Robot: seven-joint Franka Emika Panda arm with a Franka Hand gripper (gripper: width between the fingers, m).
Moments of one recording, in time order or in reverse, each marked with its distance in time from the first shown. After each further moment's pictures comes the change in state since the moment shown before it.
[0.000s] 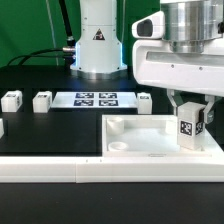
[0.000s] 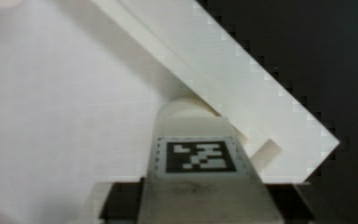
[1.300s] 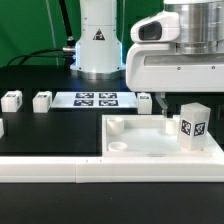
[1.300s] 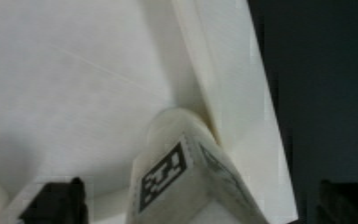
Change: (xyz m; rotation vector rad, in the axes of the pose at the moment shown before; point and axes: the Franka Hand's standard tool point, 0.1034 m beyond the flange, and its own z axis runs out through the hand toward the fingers) arm -0.004 0.000 0.000 -0.037 -0.052 -0.661
